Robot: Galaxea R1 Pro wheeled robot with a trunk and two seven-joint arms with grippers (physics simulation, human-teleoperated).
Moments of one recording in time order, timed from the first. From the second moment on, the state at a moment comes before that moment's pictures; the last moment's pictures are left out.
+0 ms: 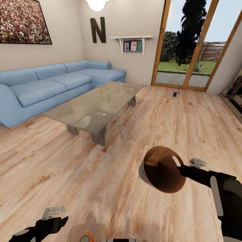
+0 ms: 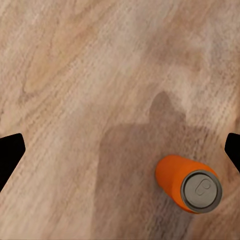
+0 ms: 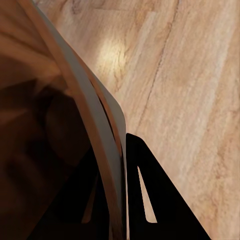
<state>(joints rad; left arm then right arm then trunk) 0.00 0.18 0.11 -1.39 0.16 0.64 -0.12 -0.42 -0.12 -0.36 -1.57 -0.03 1.04 0.45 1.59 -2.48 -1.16</state>
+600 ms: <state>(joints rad) 0.00 0.18 0.11 -1.39 0.16 0.64 -0.12 -0.42 -0.12 -0.36 -1.57 -0.04 1.04 0.46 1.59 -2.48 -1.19</state>
